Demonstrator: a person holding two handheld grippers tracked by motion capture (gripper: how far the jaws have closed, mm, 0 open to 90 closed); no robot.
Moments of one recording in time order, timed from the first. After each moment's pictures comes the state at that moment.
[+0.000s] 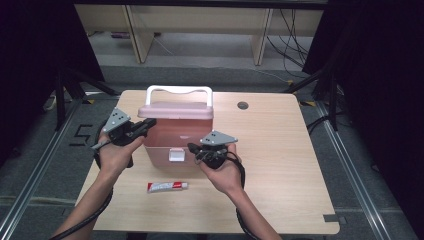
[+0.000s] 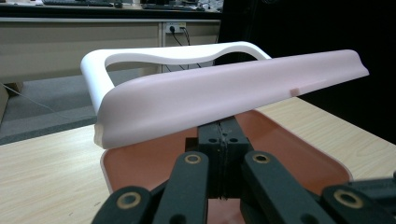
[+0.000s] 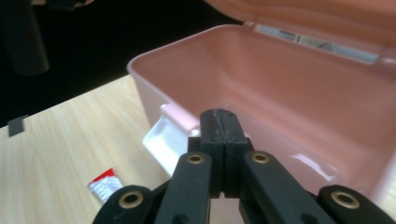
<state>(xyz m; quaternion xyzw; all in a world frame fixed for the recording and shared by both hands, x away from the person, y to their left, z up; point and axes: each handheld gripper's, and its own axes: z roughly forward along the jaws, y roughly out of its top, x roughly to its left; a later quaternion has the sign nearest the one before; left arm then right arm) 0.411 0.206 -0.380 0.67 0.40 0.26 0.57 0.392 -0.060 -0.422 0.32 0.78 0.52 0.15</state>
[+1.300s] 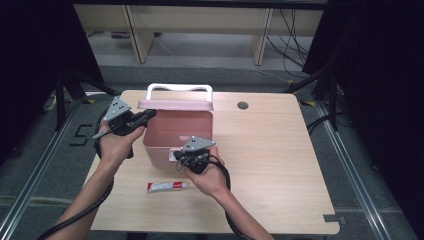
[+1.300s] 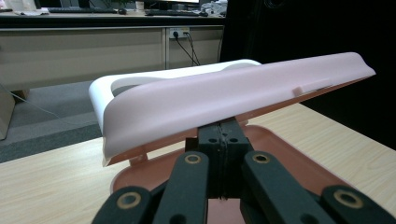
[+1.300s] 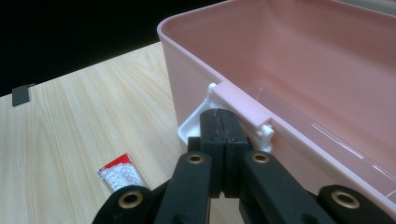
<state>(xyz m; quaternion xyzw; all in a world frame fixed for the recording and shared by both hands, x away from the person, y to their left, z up) 0.429 0.205 -0.363 0.66 0.40 0.27 0.57 0.395 -0.023 -0.442 0.28 0.82 0.48 0.14</state>
